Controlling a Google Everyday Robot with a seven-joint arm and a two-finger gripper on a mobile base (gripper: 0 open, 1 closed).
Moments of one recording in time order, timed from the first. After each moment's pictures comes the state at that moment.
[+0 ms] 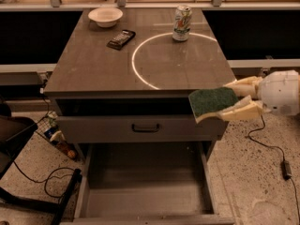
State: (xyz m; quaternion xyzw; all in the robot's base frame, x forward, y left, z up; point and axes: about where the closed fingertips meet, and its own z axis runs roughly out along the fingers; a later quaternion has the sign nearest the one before) arm 0.509 -0.207 0.871 -0.53 0.67 0.19 0.48
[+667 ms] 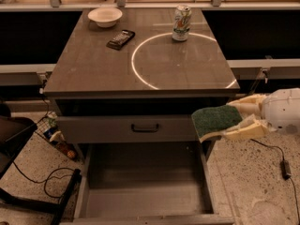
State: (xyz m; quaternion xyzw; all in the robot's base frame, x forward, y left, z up) arm 0.466 -0.213 0.844 -0.53 0.69 0.19 0.45
